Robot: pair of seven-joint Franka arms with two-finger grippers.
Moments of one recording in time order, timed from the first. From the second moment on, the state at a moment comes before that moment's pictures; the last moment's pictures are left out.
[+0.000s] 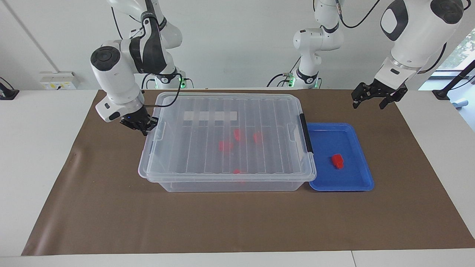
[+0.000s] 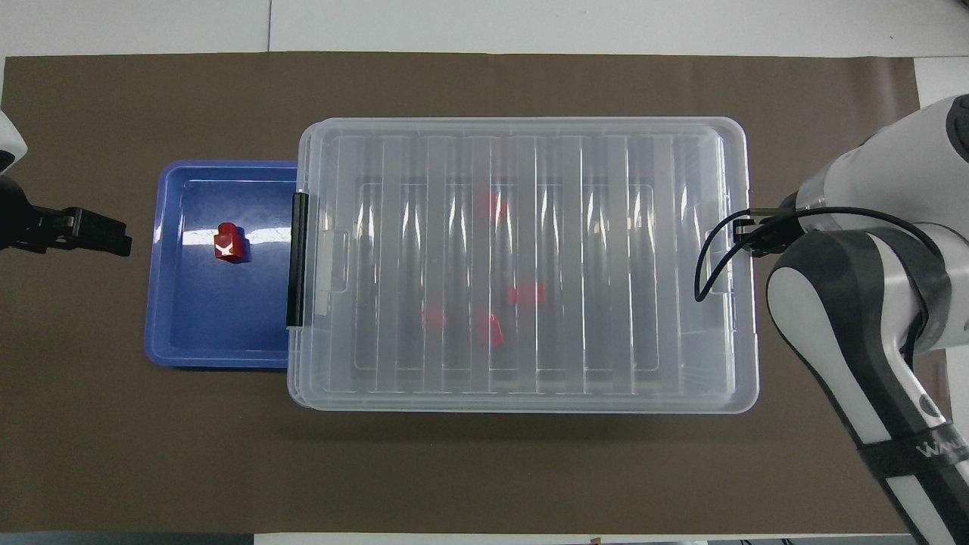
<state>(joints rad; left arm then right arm) -0.05 -0.02 -0.01 -1.67 0.00 1.60 0.06 0.13 0.04 -0.05 -1.90 -0.03 1.89 0.19</state>
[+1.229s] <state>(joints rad) -0.05 -0.02 -0.01 -1.67 0.00 1.60 0.06 0.15 0.04 -0.05 -1.90 -0.03 1.89 0.20</state>
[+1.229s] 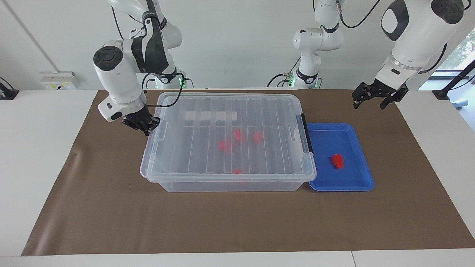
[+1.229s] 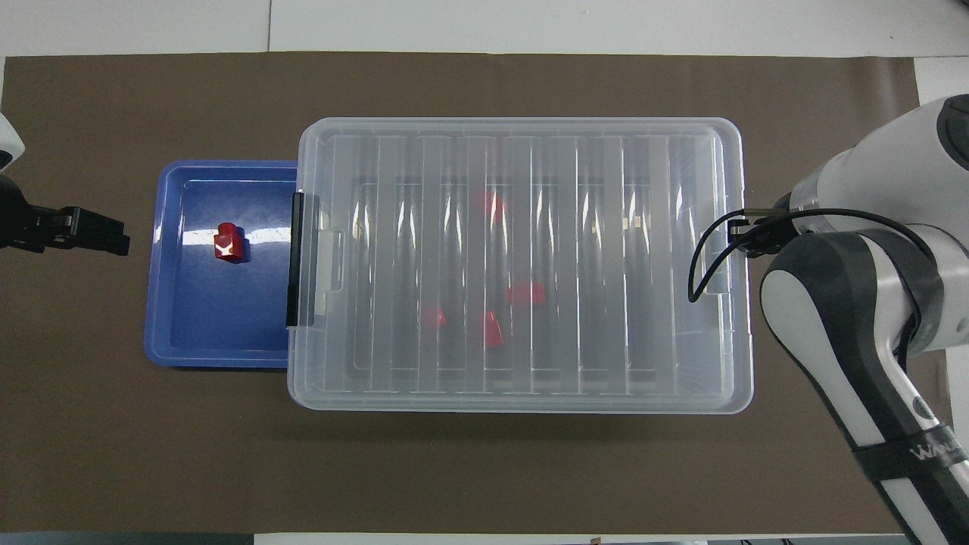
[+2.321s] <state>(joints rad) -0.05 -0.02 -0.01 -1.67 0.00 1.60 0.06 0.04 -0.02 -0.06 -1.60 -0.02 1.47 0.11</state>
